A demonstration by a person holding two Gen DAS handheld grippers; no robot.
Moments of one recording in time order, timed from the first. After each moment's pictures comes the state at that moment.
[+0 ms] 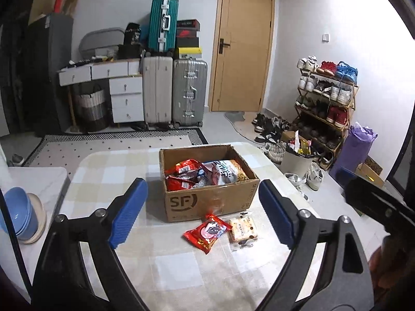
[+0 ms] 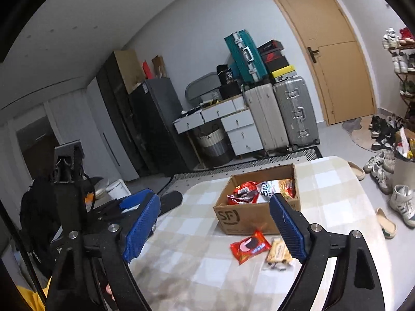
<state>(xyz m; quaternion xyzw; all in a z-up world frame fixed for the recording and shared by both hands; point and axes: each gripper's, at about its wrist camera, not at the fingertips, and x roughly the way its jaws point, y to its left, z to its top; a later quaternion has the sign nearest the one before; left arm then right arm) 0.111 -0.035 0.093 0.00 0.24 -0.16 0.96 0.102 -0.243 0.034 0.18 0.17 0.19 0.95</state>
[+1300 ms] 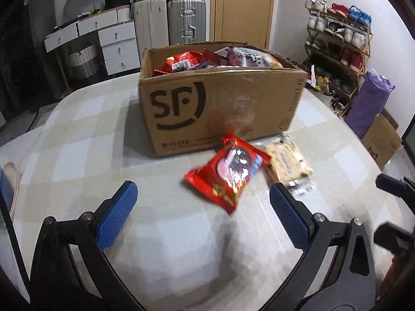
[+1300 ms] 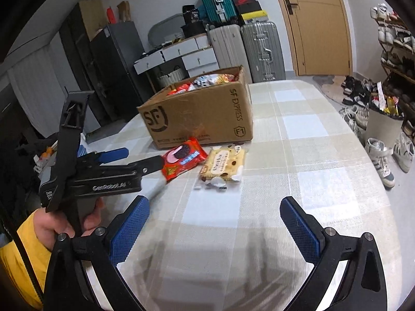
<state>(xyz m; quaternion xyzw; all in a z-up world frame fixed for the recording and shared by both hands) 0.215 -0.071 -0.105 0.06 0.39 -0.16 0.90 0.139 -0.261 -0.131 0.12 0.34 0.12 0.92</state>
